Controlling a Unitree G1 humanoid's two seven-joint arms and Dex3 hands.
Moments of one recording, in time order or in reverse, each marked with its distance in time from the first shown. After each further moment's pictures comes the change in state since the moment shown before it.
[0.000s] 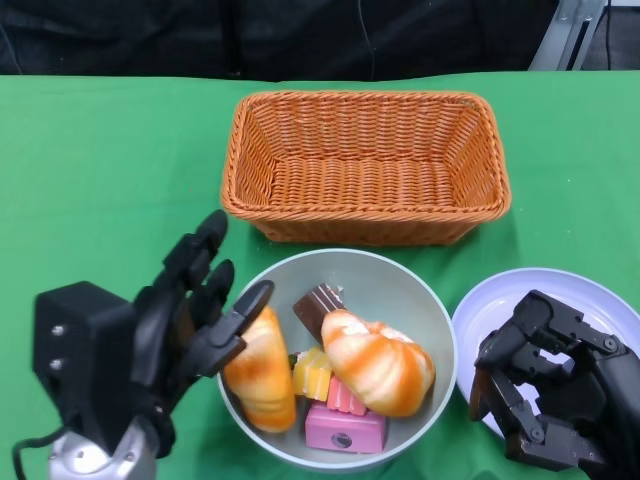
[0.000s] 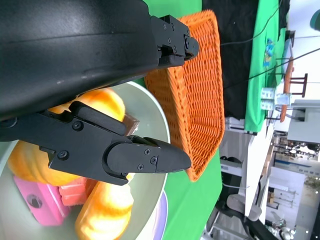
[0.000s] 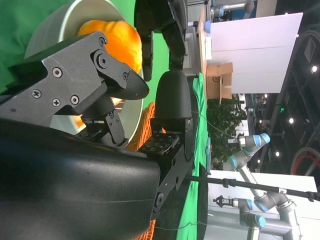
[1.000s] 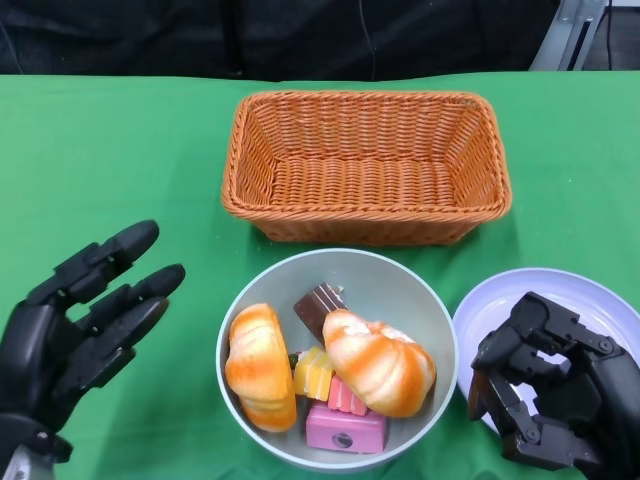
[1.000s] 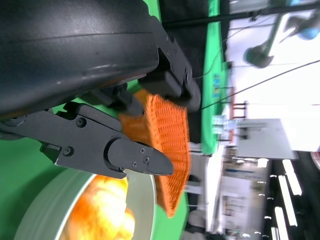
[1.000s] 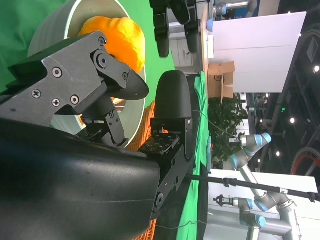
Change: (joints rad) left arm -0.067 0.084 0.243 0.489 -0.163 -0.594 -0.323; right arm -0.015 0.011 -0.003 0.047 -0.019 -0.036 0.002
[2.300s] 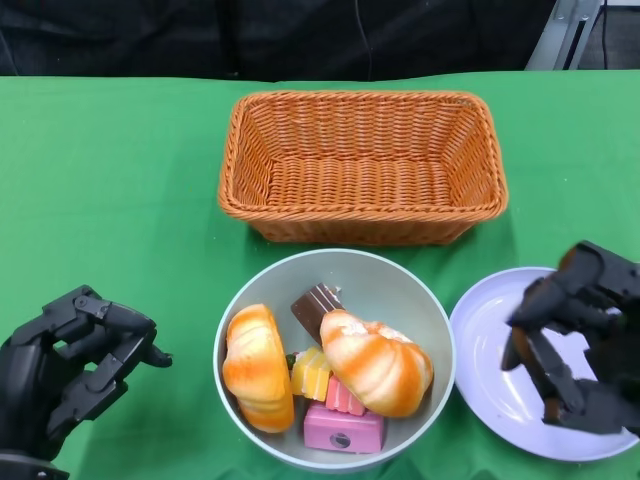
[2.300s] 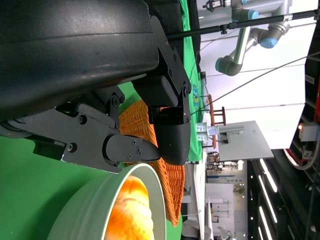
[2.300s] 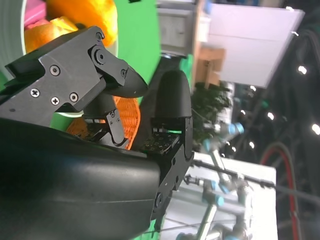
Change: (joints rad) left arm -0.072 -0.029 0.048 0.377 -0.006 -0.430 -0.117; right arm -0.013 -0.089 -0.053 -0.322 -0.081 0.165 -0.078
